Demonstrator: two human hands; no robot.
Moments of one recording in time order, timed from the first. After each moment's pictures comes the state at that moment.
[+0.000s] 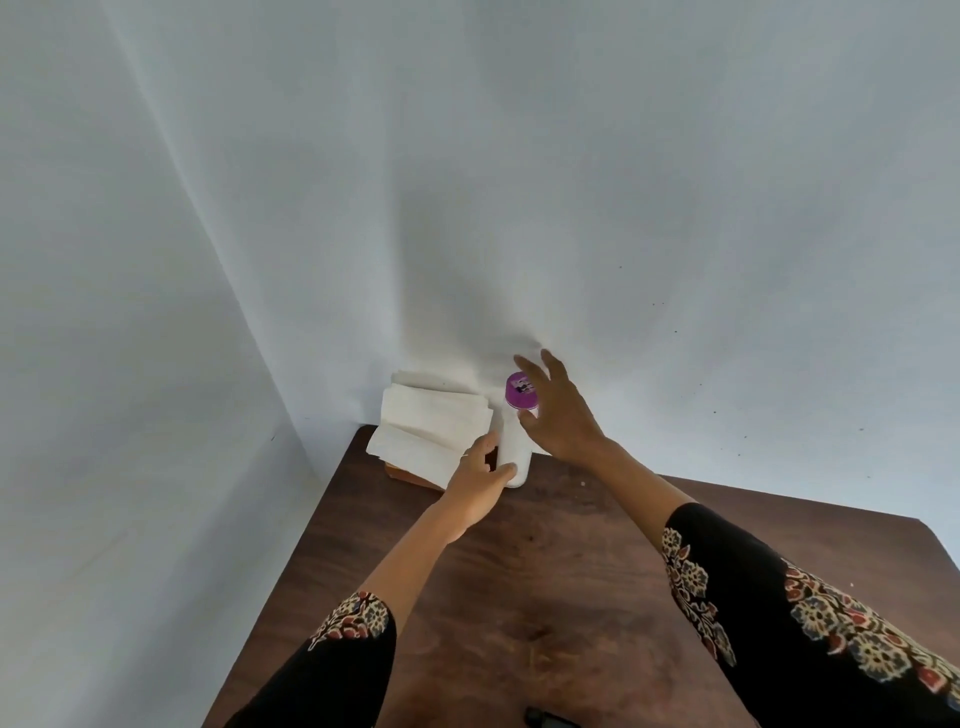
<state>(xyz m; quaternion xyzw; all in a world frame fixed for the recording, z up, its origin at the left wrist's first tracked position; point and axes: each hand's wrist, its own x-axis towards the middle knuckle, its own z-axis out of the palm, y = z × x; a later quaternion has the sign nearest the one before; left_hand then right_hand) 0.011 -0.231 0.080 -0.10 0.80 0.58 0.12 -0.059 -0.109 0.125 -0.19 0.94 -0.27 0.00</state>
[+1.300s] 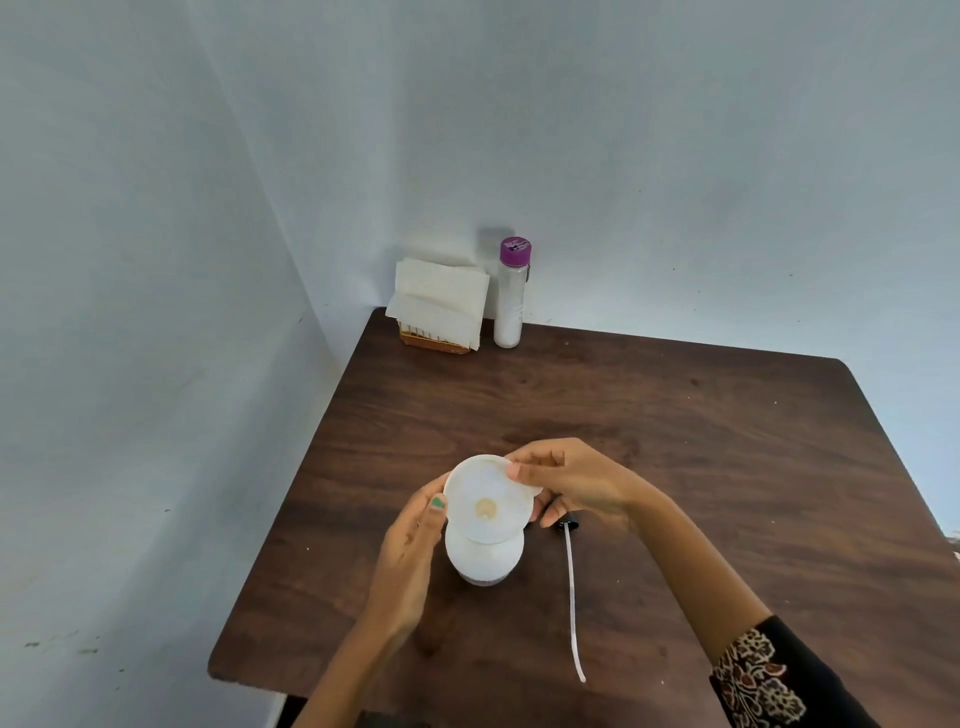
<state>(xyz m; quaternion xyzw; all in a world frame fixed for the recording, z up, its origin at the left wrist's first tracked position) 0.330 -0.240 0.080 -0.15 0.70 0.69 0.01 0.230 -0.063 0.129 -0.06 0.74 -0.55 0.39</state>
